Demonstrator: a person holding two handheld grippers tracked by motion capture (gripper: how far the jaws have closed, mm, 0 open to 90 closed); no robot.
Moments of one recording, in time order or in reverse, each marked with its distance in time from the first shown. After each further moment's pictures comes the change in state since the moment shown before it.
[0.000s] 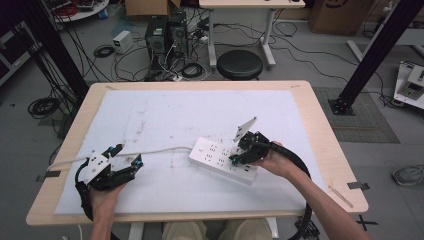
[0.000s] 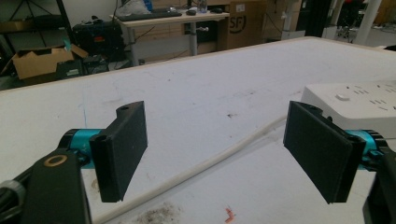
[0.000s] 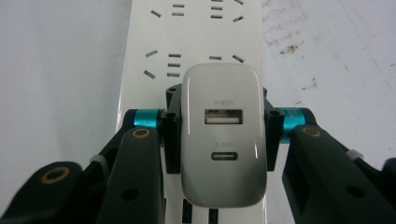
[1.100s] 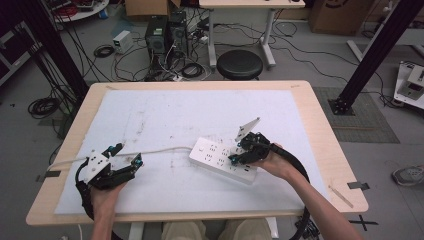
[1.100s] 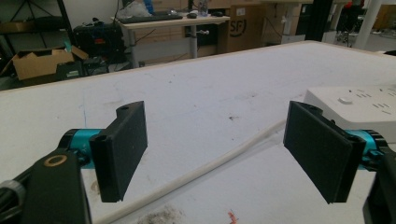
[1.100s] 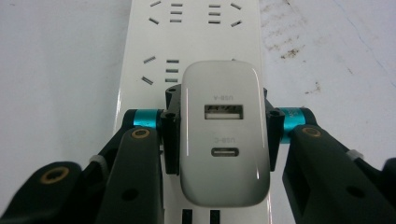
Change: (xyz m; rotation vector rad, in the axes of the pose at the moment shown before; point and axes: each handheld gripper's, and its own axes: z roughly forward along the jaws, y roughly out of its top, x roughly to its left) left arm 0.002 -0.001 0.003 -0.015 -0.001 -0.011; right arm -0.003 -0.006 0.005 -0.058 0.018 0.022
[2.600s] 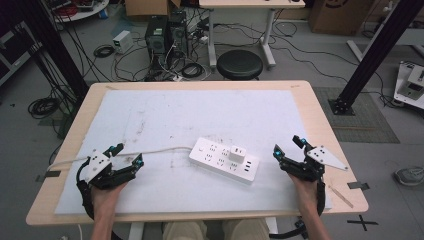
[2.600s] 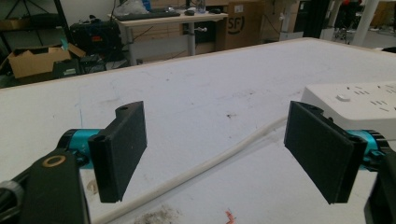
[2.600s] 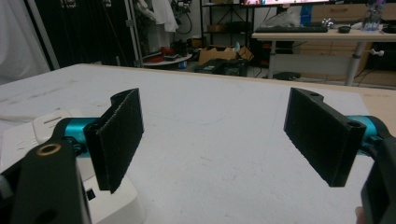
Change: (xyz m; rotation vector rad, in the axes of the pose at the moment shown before) left arm -0.002 0.000 0.002 0.012 -0.007 0.005; right arm 0.028 -0.145 -0.057 -0.809 -0.587 0.474
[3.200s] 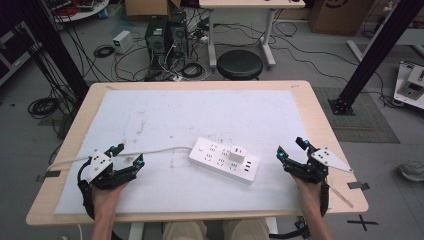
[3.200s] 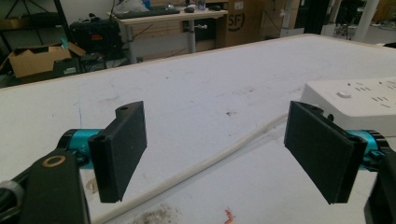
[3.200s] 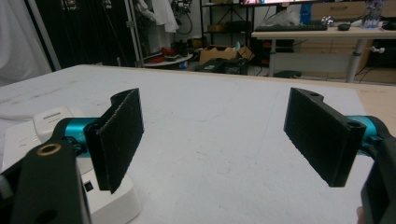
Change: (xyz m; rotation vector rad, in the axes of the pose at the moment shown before) left arm -0.002 0.000 0.001 0.011 0.001 0.010; right arm -0.006 -0.002 -0.007 0.009 0.009 0.019
